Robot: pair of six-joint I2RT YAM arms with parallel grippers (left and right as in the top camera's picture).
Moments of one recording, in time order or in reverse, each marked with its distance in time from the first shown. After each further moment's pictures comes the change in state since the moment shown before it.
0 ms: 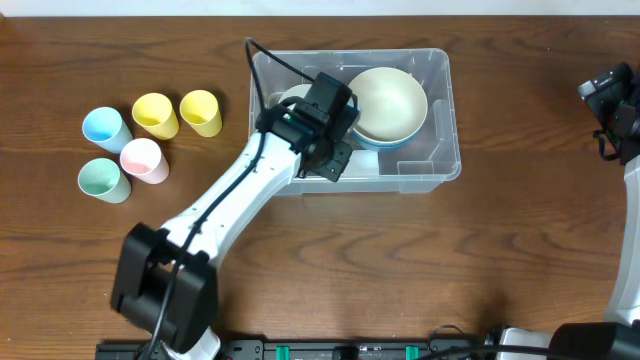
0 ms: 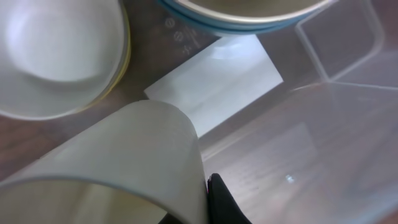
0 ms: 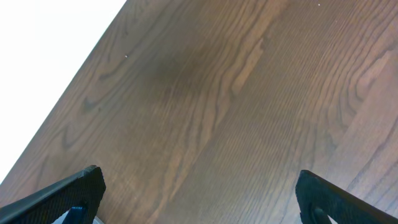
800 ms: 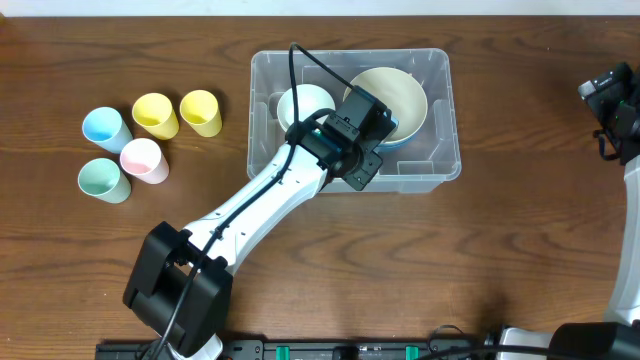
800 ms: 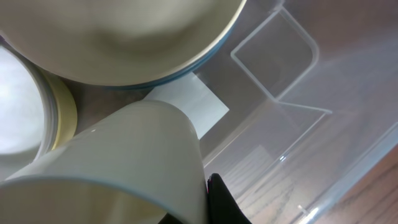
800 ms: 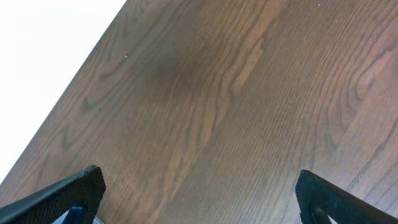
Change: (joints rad) left arm -0.119 0.017 -0.006 0.124 -0.001 0.074; right arm 0.000 0.000 0.000 0.000 0.000 0.000
